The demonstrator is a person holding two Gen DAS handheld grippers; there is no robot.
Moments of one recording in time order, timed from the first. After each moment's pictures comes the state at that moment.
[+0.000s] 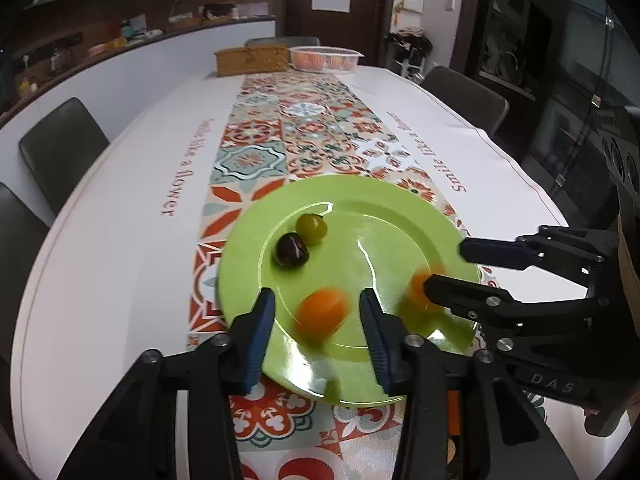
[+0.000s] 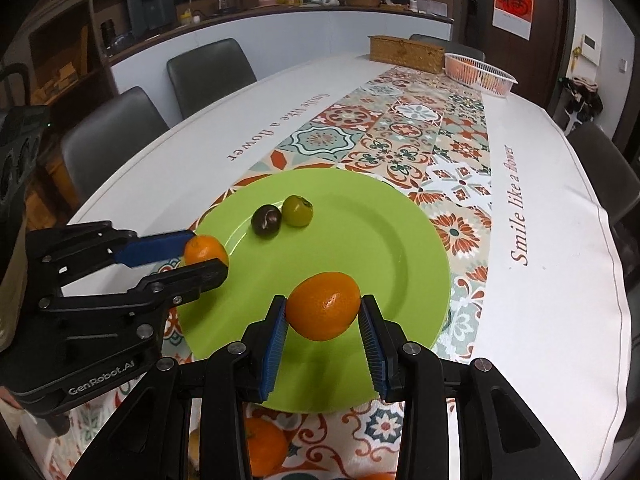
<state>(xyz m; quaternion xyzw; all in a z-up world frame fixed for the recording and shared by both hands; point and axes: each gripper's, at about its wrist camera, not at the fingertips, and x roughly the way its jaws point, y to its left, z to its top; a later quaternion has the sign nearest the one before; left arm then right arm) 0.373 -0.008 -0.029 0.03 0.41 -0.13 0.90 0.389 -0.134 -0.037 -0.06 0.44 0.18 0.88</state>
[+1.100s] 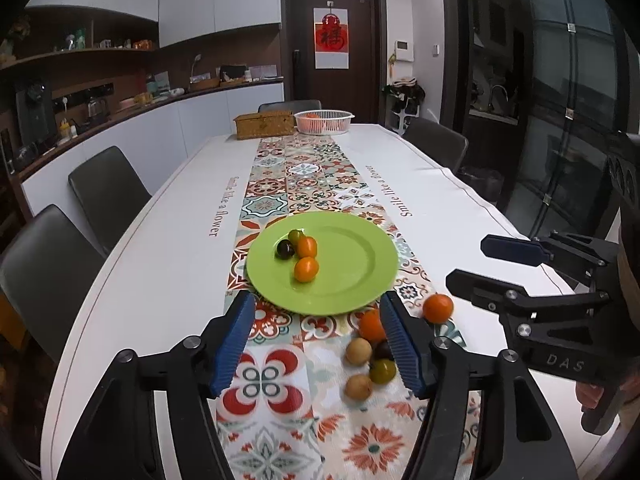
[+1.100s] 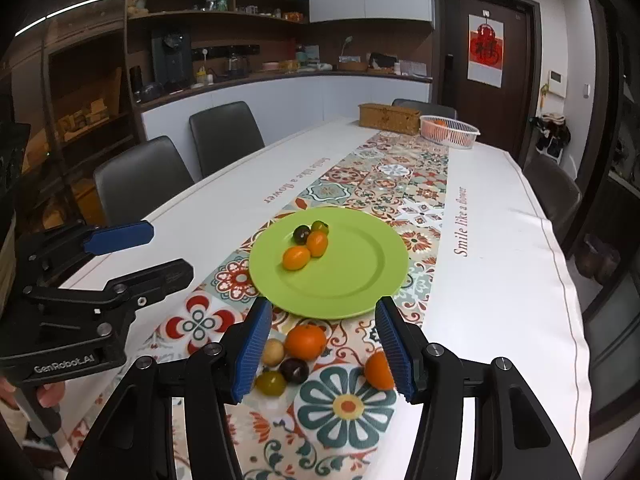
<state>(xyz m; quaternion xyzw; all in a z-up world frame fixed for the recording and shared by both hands) 0.206 -0.013 0.050 0.05 0.31 -0.11 0.94 0.228 -0.163 0.038 -0.05 0.32 0.17 0.93</state>
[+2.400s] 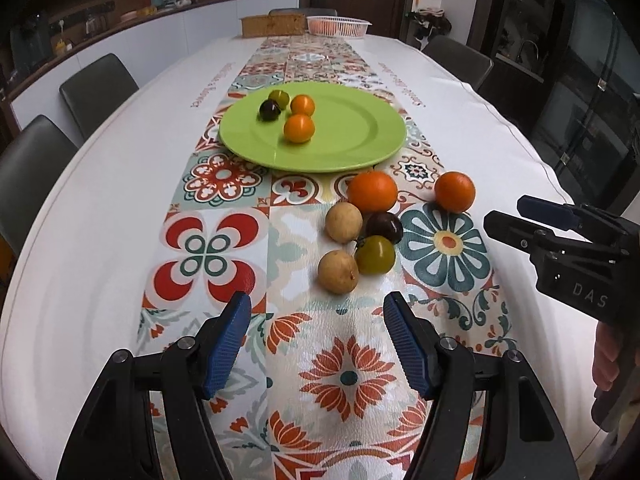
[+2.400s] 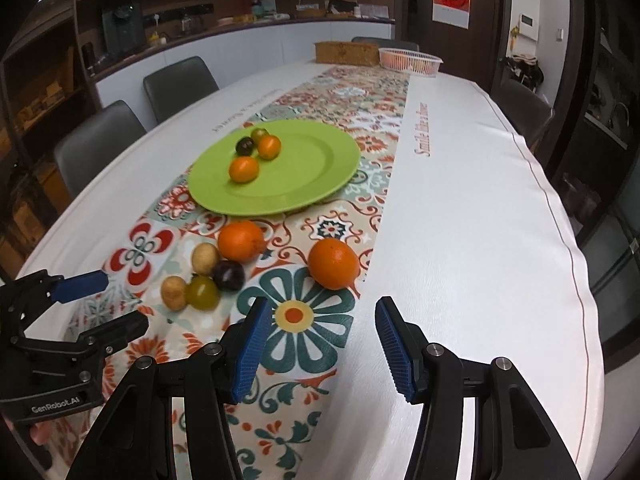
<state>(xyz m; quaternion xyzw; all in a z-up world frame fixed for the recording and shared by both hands) 0.204 -0.036 -0.053 0.02 0.46 -0.08 0.88 0.231 -0.206 -0.043 -0.03 0.43 0.11 0.90</state>
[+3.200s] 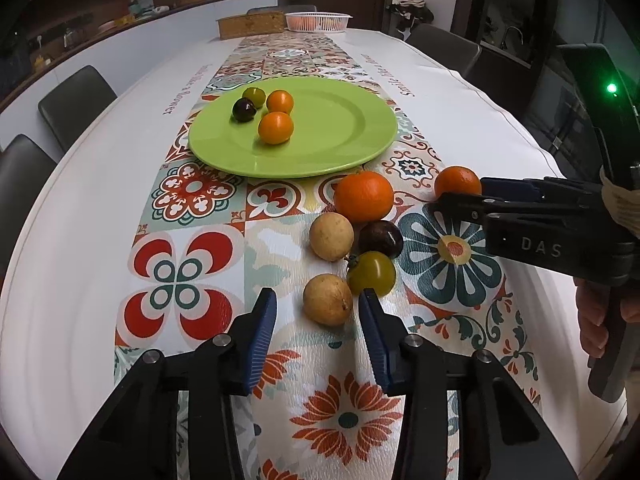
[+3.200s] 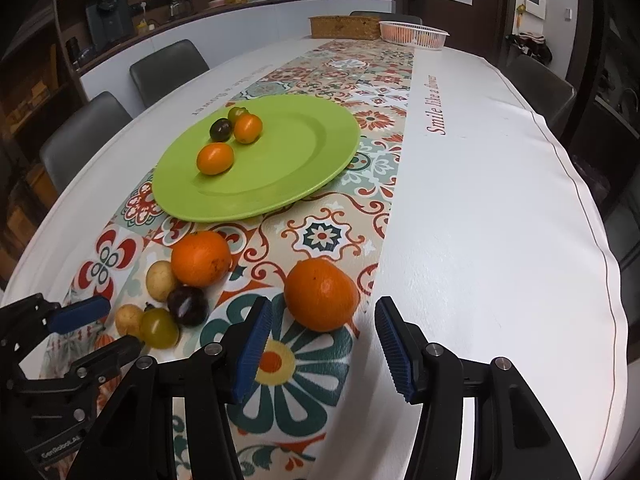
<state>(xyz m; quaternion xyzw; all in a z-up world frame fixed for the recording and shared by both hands) 0.229 -0.047 -0.068 0.04 0.46 -0.11 0.88 0.285 -0.202 -0.072 -0.02 0.46 0.11 0.88</state>
